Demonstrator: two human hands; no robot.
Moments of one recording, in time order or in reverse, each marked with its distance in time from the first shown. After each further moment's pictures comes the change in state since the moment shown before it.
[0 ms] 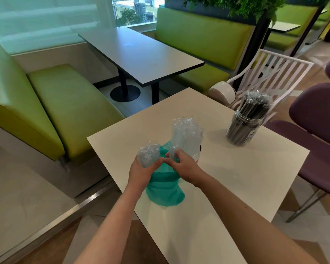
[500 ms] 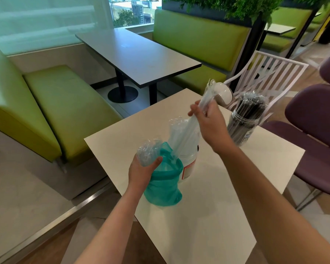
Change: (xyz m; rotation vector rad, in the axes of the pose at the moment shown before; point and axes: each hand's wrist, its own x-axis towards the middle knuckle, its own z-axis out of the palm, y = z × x) left_hand 0.003 0.000 0.008 0.147 0.077 0.019; right_hand -0.013 -0.089 -0.085 0.065 0.475 -0.288
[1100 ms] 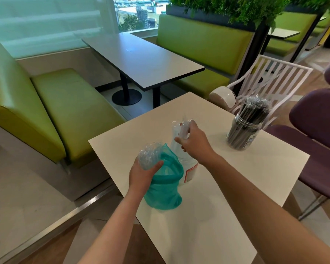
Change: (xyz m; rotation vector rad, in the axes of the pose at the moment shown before) left_hand -0.002 -0.002 -0.006 -0.023 0.020 0.011; right_hand -0.002 0.042 0.040 -0.330 -0.226 0.105
